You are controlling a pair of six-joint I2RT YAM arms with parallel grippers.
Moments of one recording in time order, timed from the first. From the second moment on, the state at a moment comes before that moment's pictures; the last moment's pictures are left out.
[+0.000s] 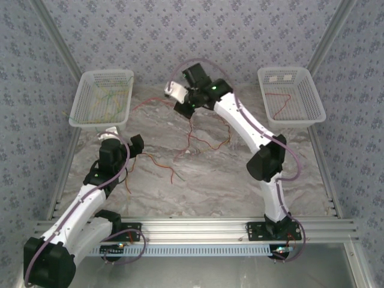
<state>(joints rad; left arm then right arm) -0.29 0.83 0.50 -0.11 -0.25 -0.47 0.64 2.10 2.29 -1.01 -0.26 -0.51</state>
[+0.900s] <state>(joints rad) -0.65 0.93 0.66 0.10 0.15 -0.24 -0.11 2.21 2.45 -0.80 0.31 -0.17</state>
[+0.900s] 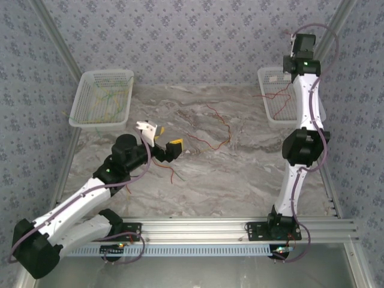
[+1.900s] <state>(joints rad) -0.65 1.00 0.66 0.11 0.11 -0.20 -0.19 2.67 2.51 -0.98 0.34 -0.19</state>
